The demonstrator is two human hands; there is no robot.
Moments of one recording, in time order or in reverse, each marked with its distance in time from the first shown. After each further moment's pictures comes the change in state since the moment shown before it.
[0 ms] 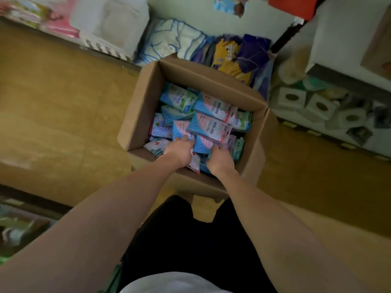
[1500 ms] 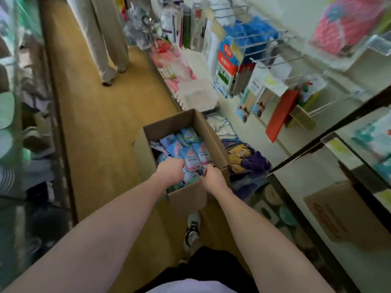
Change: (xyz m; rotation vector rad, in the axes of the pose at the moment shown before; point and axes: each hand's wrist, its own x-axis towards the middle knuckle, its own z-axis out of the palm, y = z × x) left_hand -0.145 0.249 -0.010 -0.372 0.571 -0.590; right_hand -0.110 0.124 -0.180 -0.257 0.100 -0.650
